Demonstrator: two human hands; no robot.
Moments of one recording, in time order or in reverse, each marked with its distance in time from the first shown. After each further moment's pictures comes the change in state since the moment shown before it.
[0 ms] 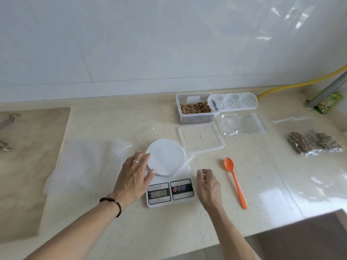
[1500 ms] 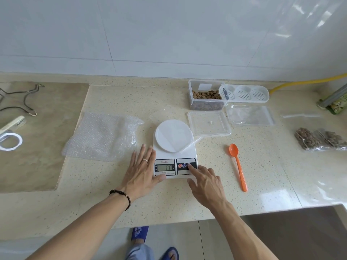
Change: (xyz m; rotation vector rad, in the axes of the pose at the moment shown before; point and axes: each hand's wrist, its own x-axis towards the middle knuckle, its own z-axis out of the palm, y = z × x) left_hand -0.068 0.017 0.027 0.168 -0.201 -0.052; right_hand -0.042 0.032 -0.009 -0.807 -0.267 -0.472
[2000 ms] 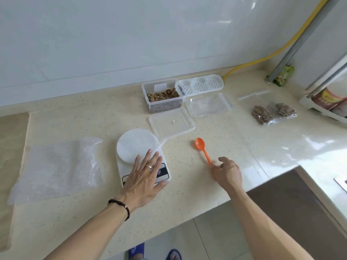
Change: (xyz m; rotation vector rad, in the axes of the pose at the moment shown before) left_hand 0.050 0.073 -0.008 0.037 0.059 0.371; right_hand -0.006 0.123 -0.030 0.465 0.255 0.677
